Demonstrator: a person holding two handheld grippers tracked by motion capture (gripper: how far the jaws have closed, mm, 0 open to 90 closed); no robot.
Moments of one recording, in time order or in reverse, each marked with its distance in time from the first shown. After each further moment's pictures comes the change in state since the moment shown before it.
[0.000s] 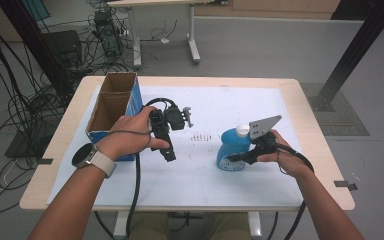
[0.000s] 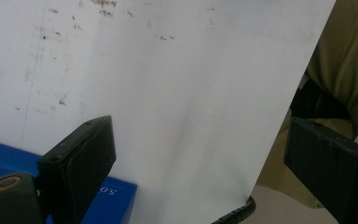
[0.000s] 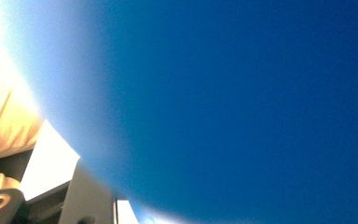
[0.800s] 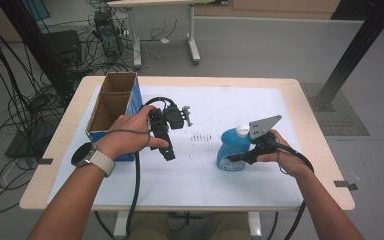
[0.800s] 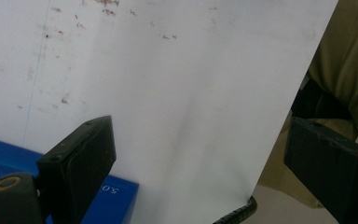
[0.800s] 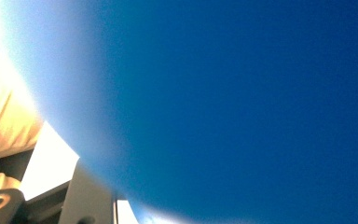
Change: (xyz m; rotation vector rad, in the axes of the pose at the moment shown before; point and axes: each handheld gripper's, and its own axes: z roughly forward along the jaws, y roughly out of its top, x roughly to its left) left arm 0.002 -0.001 -0.001 -0.002 0.001 -0.004; right arm 0.000 0.000 0.000 -0.001 0.003 -0.003
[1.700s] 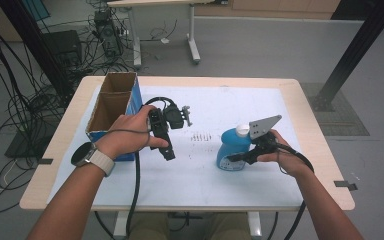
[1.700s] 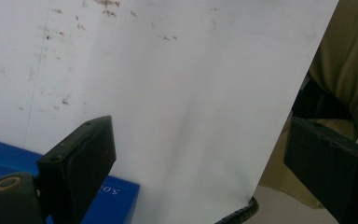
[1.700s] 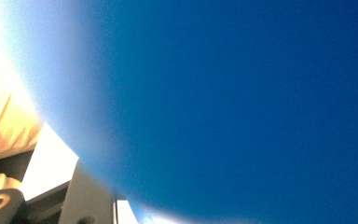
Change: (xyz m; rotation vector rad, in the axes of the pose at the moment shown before) left arm 0.001 0.000 0.000 -0.002 0.000 0.004; right arm 0.000 0.000 0.000 0.000 0.000 0.004
